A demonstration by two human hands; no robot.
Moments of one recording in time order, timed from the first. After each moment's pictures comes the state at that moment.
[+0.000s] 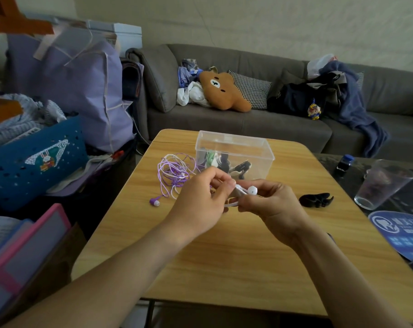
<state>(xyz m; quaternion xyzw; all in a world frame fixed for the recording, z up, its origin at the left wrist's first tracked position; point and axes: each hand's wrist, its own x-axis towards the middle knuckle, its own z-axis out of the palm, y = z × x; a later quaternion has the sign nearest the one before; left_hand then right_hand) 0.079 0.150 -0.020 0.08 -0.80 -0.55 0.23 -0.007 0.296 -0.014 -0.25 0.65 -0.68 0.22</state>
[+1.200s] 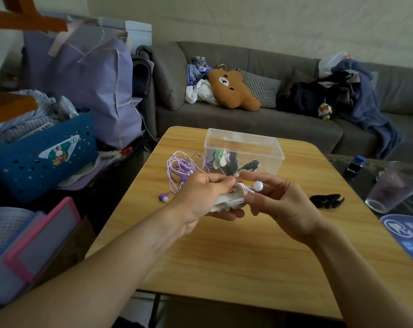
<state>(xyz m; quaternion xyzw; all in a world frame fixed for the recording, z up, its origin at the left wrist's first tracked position) 0.087 0.141 -0.009 0.12 -0.63 -0.76 0.07 -0.019 0.301 -0.018 -0.36 0.61 -0.65 0.27</state>
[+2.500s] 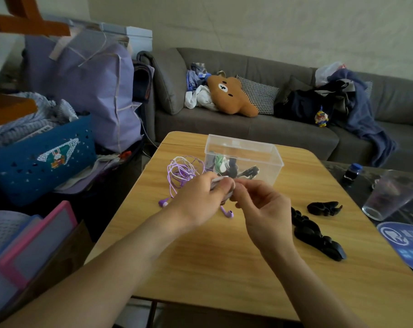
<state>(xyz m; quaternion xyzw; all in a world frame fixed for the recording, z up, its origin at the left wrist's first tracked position) 0.084 0.122 -0.015 0.10 -0.86 -0.48 0.16 0.032 0.260 -0.026 -0.26 0.67 -0.70 0.01</state>
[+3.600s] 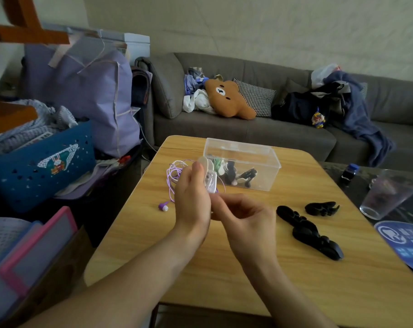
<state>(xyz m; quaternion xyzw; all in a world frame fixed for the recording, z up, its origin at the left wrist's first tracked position) 0.076 0.153 -0.007 0.20 -0.50 -0.74 0.39 0.064 0.246 -0.028 -0.26 0.64 -0.72 0.02</state>
